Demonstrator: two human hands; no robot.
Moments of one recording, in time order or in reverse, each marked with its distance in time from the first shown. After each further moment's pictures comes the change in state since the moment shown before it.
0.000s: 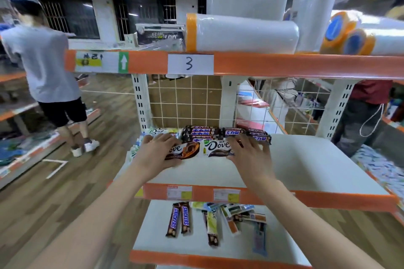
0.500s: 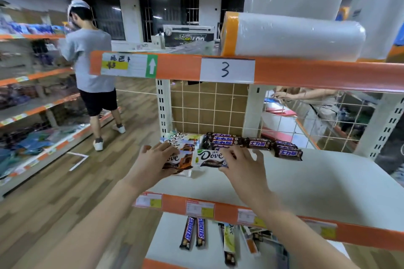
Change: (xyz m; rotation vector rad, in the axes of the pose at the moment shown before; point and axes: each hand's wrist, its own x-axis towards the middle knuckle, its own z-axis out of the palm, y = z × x) left_hand -0.014 -0.067 0.018 0.025 -0.005 -0.066; right_hand 0.028 -0.061 0.049 0.105 0.107 -0.136
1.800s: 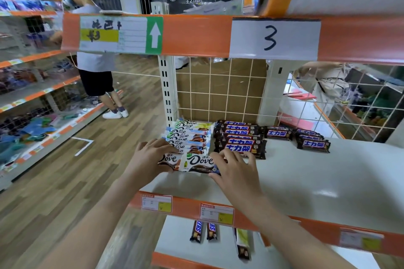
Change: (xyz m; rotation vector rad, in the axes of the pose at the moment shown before) left_hand 0.007 -0.064 0.051 -0.124 -0.108 -0.078; right_hand 0.004 -0.055 0.044 0.149 -0.151 -0.022
